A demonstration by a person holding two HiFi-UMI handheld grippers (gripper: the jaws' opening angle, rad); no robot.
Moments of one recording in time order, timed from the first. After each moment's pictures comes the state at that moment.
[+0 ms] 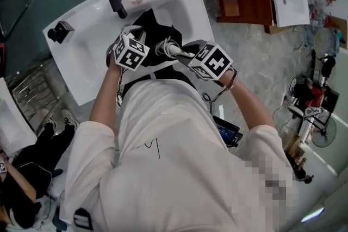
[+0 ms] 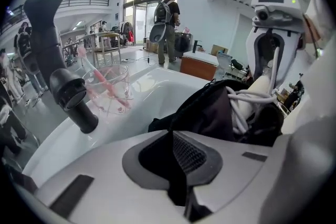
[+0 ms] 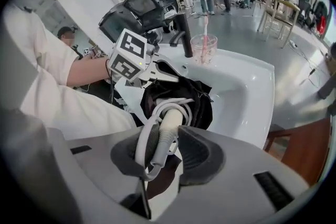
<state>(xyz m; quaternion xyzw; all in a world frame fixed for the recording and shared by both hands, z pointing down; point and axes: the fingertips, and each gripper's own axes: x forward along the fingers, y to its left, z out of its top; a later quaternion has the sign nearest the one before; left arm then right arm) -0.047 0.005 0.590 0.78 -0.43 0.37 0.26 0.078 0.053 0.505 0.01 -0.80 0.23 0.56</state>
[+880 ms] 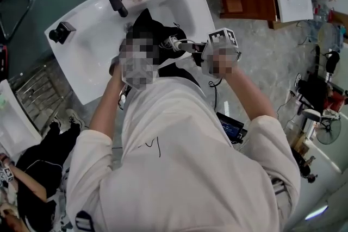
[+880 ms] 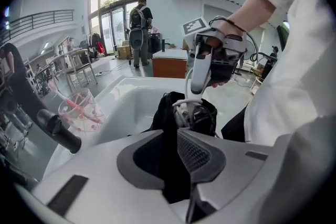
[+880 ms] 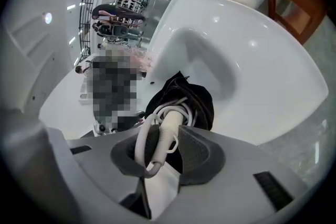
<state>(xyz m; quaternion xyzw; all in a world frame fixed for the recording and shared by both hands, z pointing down) 0.003 0.059 0.564 0.83 -0.33 0.42 0.16 0.093 0.033 0.564 0.13 -0.63 0.70 0.32</state>
